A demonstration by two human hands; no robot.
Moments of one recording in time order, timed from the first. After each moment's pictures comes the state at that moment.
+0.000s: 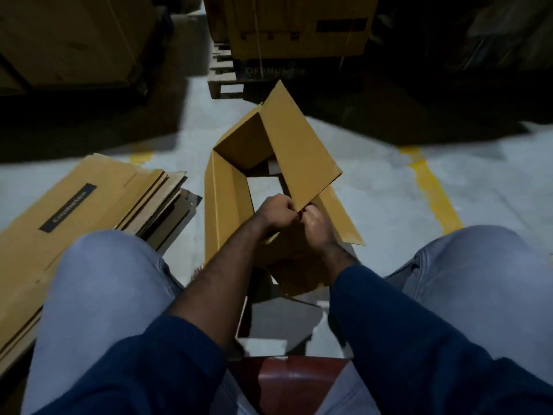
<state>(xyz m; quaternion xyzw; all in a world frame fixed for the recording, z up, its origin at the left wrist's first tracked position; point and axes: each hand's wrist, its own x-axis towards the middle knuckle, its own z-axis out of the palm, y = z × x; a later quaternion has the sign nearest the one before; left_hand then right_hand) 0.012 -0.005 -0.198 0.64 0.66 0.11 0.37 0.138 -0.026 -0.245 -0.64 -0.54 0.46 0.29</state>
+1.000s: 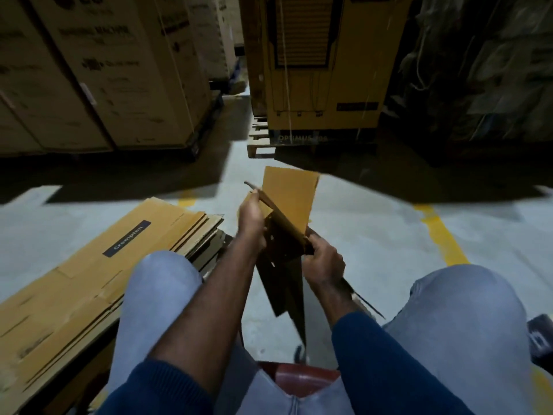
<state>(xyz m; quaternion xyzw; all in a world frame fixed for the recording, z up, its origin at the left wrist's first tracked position) -0.029 -0.086 -0.044 0.16 0.66 0.54 0.50 0.118 -0.106 -0.145 -0.65 -0.66 0.23 0.31</state>
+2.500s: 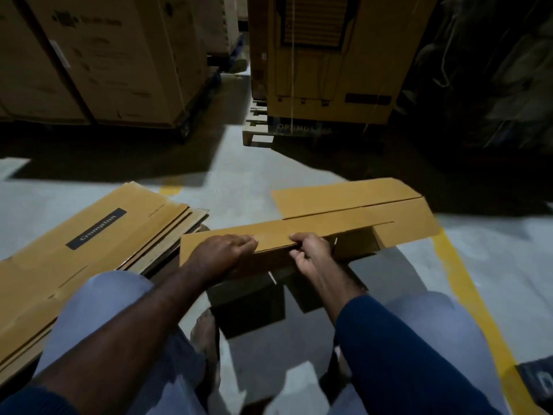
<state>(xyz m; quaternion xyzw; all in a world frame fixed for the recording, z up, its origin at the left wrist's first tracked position) -0.123 -0.051 -0.148 0.83 0.55 -0.01 -0.08 0.078 0.030 -0.163 -0.54 -0.10 0.73 0.41</state>
